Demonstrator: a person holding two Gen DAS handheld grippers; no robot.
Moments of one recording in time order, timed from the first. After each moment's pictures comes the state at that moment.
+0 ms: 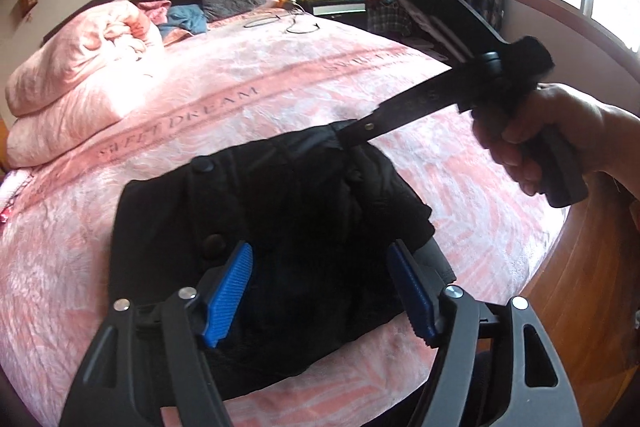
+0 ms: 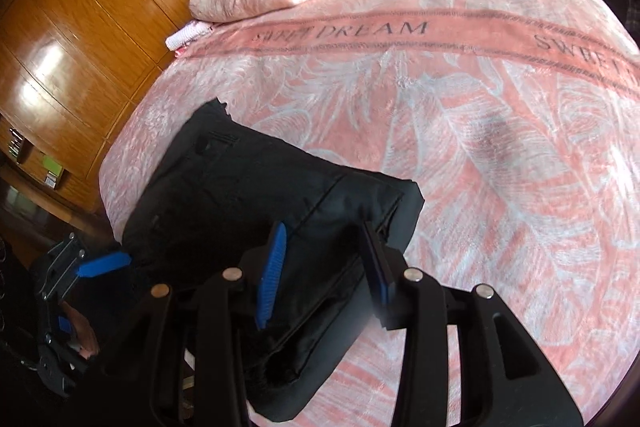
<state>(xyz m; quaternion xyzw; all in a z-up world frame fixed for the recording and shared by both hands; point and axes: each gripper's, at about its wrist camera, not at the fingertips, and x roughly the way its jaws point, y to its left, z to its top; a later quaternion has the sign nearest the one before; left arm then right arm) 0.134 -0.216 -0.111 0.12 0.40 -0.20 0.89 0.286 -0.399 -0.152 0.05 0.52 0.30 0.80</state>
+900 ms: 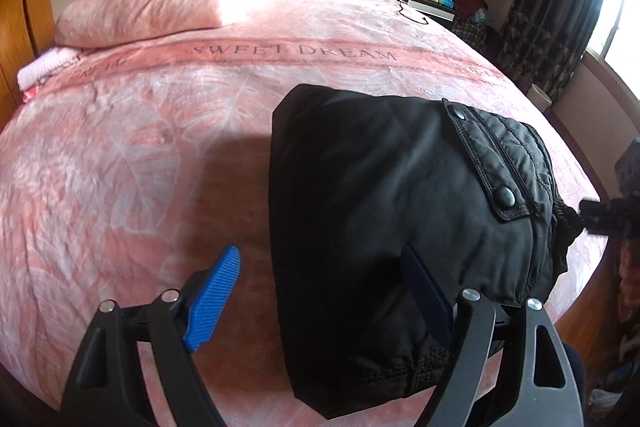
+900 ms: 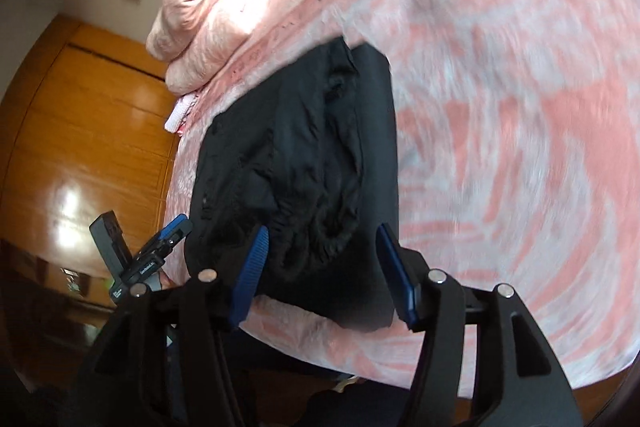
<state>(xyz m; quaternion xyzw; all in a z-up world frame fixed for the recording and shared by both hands) 0.190 -0.022 -0.160 -0.02 0.46 -0.12 0.88 0.191 -0.444 -0.199 0.31 0.55 0.22 0.75</state>
